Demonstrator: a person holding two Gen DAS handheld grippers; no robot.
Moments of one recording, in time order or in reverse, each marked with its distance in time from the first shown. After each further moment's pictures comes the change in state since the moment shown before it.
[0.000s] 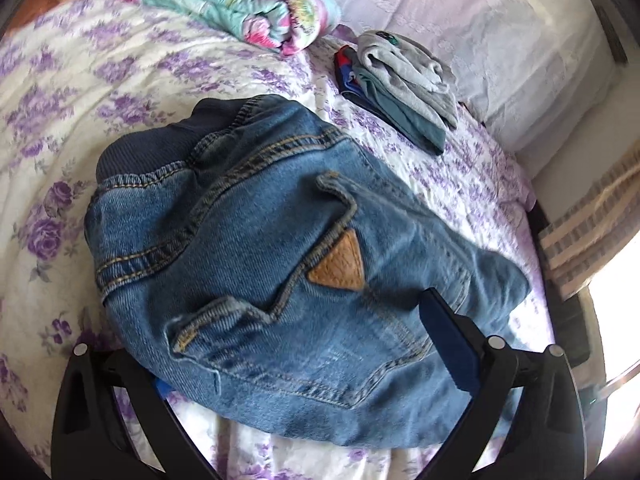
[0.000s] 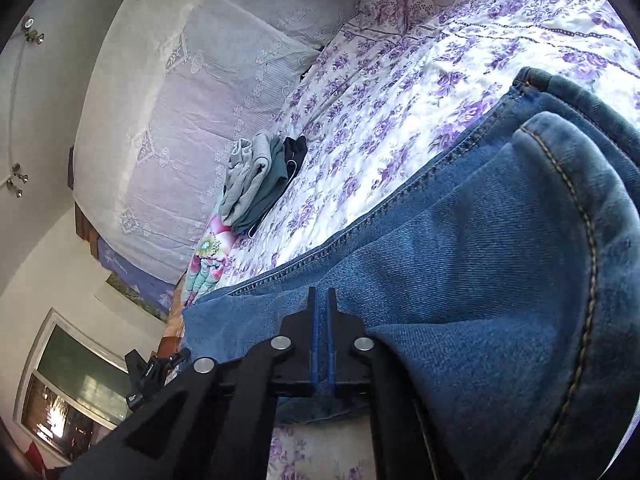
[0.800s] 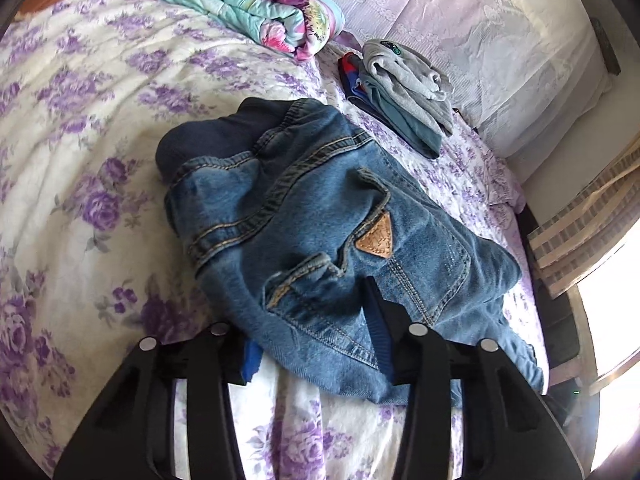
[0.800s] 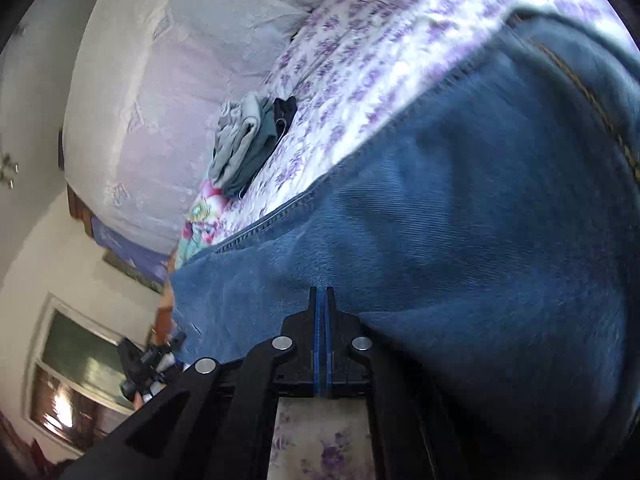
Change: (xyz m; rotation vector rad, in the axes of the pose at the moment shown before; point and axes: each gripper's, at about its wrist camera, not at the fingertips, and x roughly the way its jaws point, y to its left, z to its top) left arm -0.026 0.038 -0.011 -0.046 -0.002 -0.067; right arm 0.011 -0.021 -0.019 0.055 0.120 0.007
